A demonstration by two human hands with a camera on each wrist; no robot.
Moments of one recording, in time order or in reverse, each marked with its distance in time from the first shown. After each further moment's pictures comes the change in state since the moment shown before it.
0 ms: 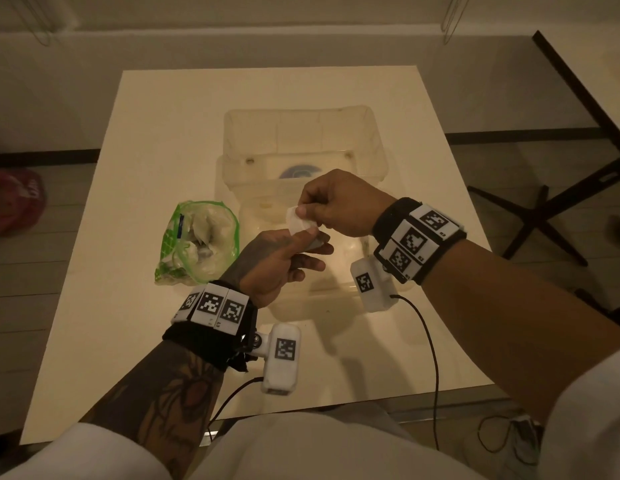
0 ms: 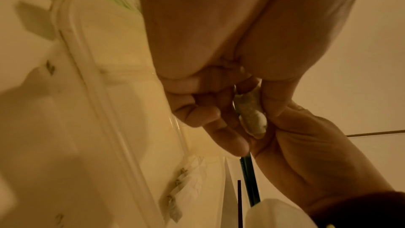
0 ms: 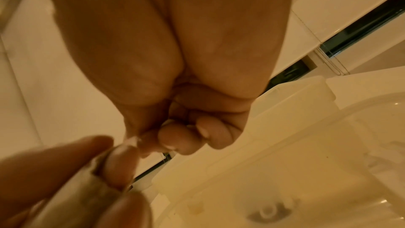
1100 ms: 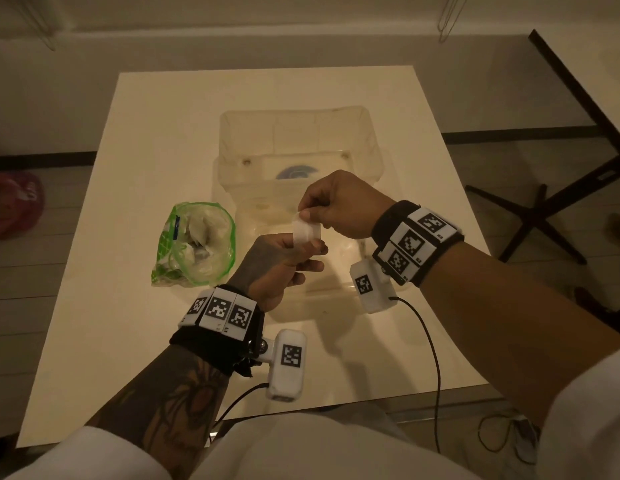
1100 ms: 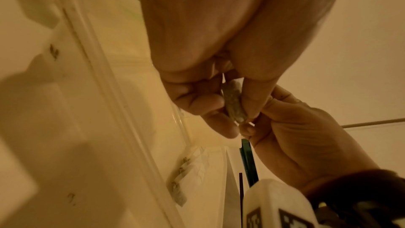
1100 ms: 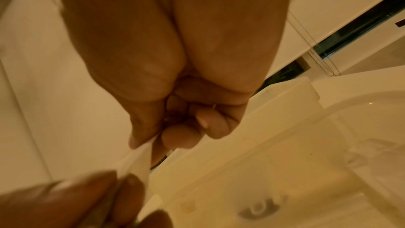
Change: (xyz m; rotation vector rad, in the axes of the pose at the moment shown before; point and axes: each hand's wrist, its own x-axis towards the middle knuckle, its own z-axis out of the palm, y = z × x) left_hand 0.003 -0.009 0.012 0.032 0.112 0.012; right_hand -0.004 0.008 -0.001 0.040 0.020 0.018
